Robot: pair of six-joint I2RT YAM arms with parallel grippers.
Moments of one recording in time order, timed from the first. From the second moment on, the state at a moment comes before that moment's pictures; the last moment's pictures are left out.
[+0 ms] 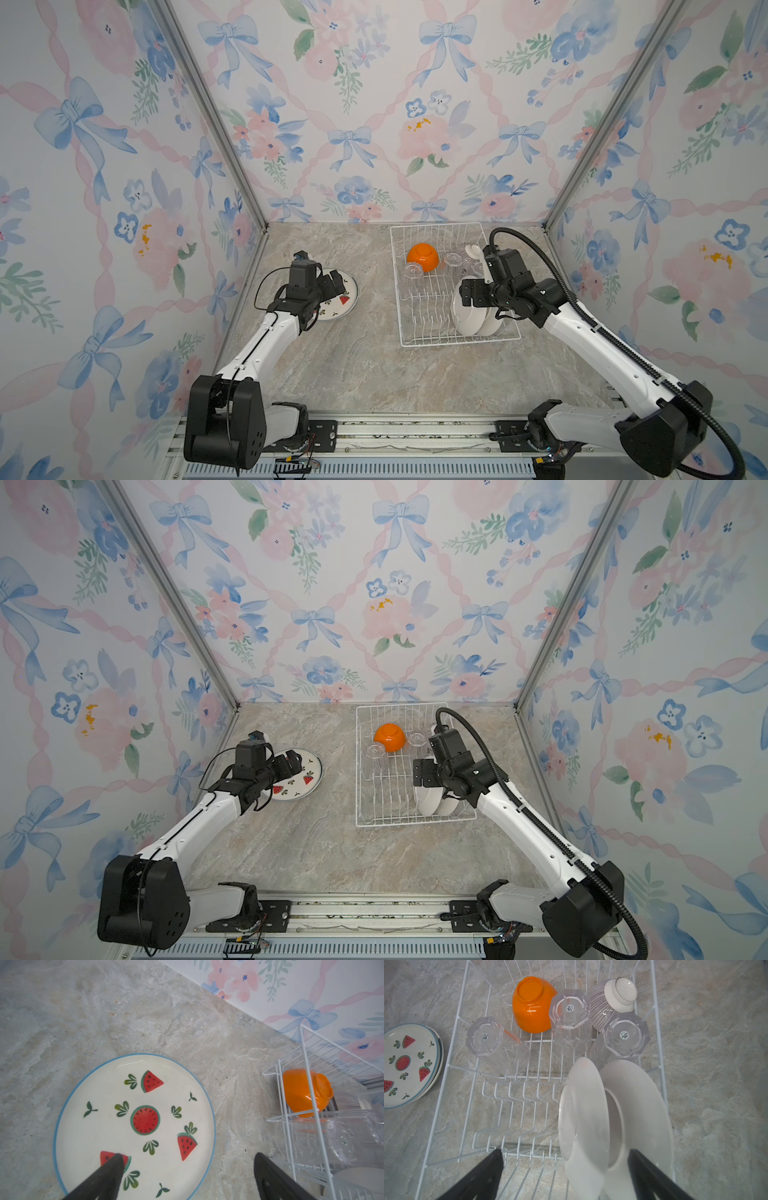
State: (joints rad) left arm -0.14 1.24 0.80 -0.22 0.00 -0.49; right arm 0.52 1.25 1.16 -0.80 0.17 0.37
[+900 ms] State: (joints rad) left arm -0.61 1.11 0.86 -0.22 -0.15 -0.53; right arm 0.52 1.20 1.05 -0.82 0.10 0.42
